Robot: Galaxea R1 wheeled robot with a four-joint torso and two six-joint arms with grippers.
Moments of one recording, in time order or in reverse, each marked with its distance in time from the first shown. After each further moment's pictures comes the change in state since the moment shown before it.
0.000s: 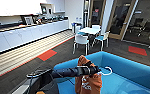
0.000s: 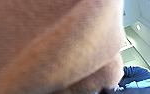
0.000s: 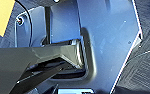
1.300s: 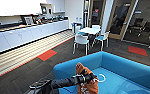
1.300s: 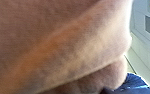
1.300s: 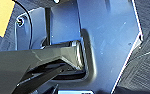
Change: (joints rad) left arm 0.167 0.031 -0.285 0.076 -0.337 -0.049; right arm 0.005 0.000 0.000 0.000 0.000 0.000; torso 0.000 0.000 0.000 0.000
